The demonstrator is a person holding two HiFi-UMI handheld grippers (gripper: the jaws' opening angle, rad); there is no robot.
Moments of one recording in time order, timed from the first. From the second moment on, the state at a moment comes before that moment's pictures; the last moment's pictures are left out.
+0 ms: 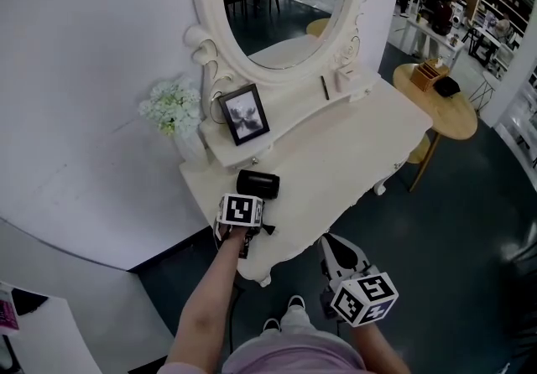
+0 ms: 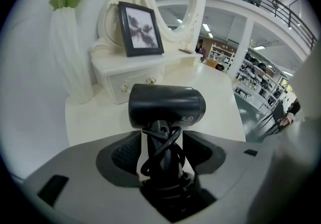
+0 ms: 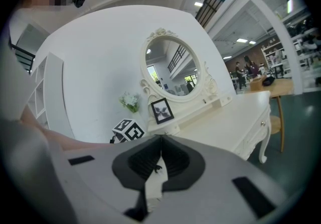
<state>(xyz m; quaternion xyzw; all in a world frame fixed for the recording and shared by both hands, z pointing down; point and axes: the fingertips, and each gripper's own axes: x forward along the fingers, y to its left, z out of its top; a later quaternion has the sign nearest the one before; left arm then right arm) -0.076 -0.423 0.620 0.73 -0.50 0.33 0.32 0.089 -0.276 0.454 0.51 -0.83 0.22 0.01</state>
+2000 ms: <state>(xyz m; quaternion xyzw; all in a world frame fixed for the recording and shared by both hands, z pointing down) -0.171 -0.274 0.453 0.75 -0.65 0.05 0.13 0.039 -0.279 0.432 0.44 -0.88 0.18 0.03</state>
